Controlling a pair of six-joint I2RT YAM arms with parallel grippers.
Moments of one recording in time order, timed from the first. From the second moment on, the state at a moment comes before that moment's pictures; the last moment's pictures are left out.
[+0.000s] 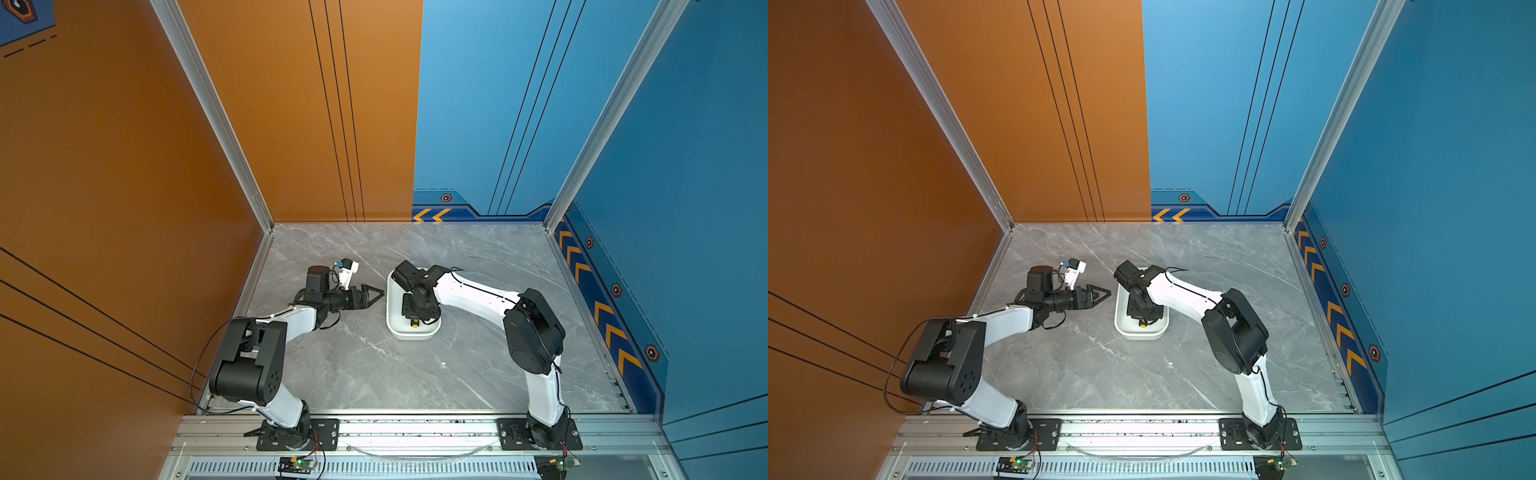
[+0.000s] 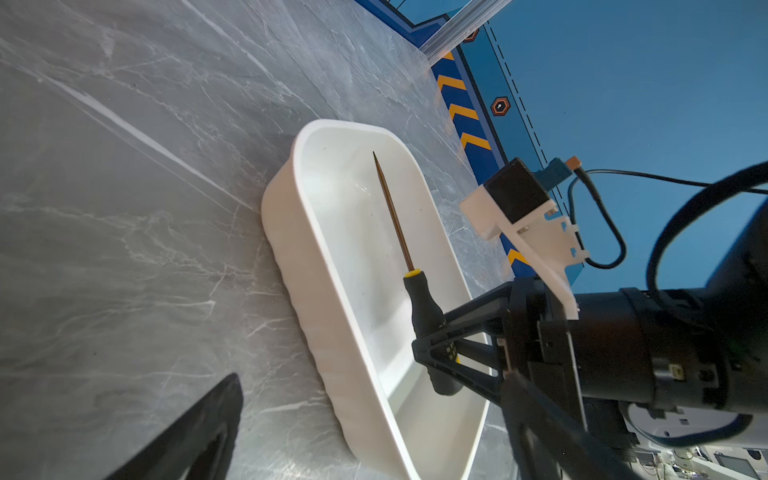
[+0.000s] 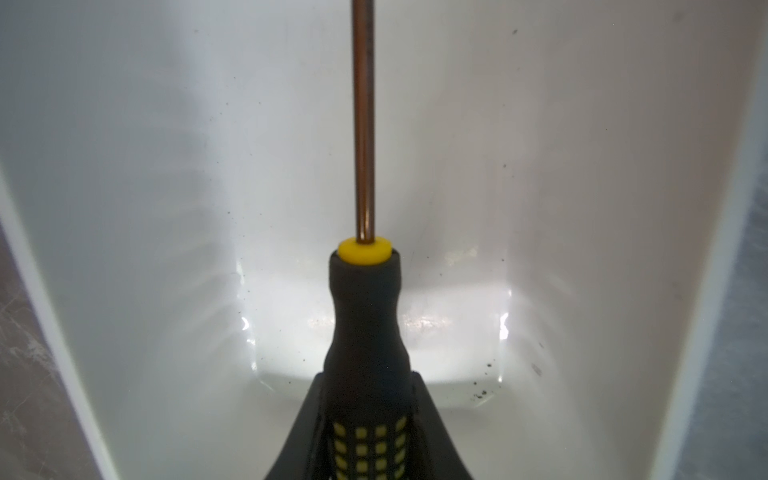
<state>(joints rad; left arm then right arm) -0.13 1.58 0.70 0.26 0.86 -0.42 0.80 2.02 1.58 -0.91 0.07 0.87</state>
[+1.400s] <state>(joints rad) -0.12 1.56 0.69 0.24 0.83 -0.41 0.81 2.10 1.65 -0.97 0.14 0.81</state>
